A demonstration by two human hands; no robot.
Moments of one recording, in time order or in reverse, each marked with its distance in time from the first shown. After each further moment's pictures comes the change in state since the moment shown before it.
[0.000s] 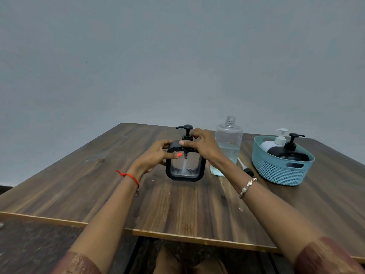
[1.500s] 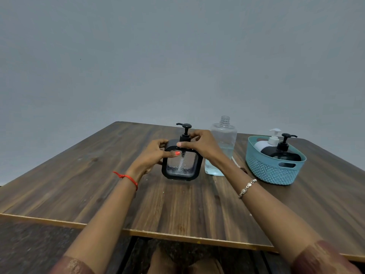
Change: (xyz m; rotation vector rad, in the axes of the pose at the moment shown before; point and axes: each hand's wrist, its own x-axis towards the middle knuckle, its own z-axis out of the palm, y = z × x) left_hand 0.001 0.004 0.015 -0.023 0.127 -0.069; right_hand -0.003 0.004 -0.012 -0.025 -0.015 0.134
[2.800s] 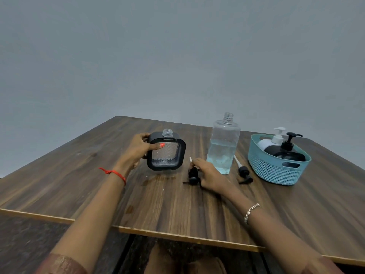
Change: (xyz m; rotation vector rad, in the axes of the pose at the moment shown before) left_hand 0.008 -0.011 -0.035 -0.032 0.233 -0.046; right_hand -0.027 0.098 0.011 -0.451 -0.244 -0.345
